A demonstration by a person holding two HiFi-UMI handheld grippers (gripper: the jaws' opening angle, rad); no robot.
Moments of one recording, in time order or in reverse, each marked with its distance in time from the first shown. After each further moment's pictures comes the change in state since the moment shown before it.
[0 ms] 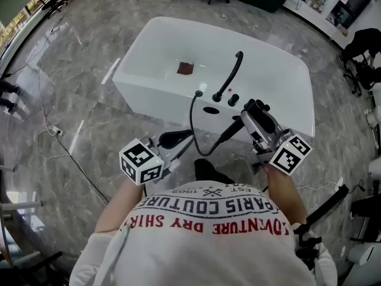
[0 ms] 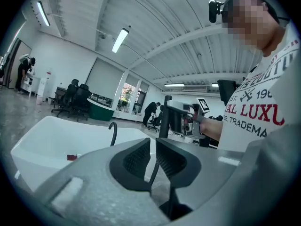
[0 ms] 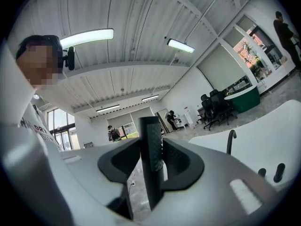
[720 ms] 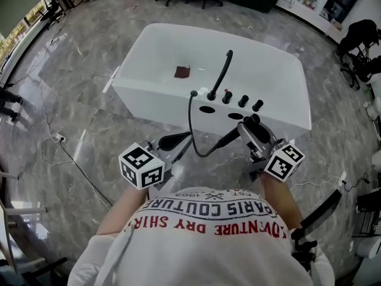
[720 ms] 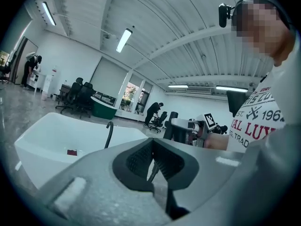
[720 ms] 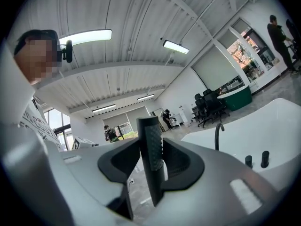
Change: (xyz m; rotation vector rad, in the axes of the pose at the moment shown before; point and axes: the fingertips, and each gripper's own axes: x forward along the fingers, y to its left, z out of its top) left arm -0.004 -0.041 0.010 -0.052 0.003 0.038; right arm -0.056 0.006 -0.036 0.029 0.004 -0.061
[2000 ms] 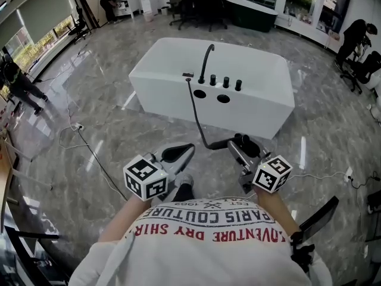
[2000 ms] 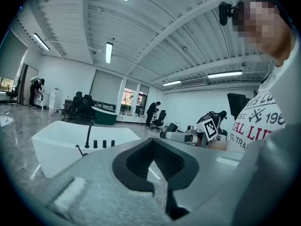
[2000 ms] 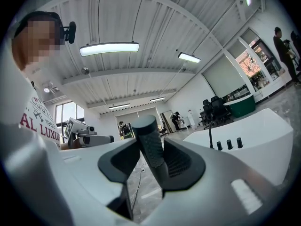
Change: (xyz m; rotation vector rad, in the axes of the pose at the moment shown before) left arm -0.066 -0.366 -0.099 0.139 -0.028 0.116; right arm -0.325 0.143 -0.091 -0.115 -0.017 0.107
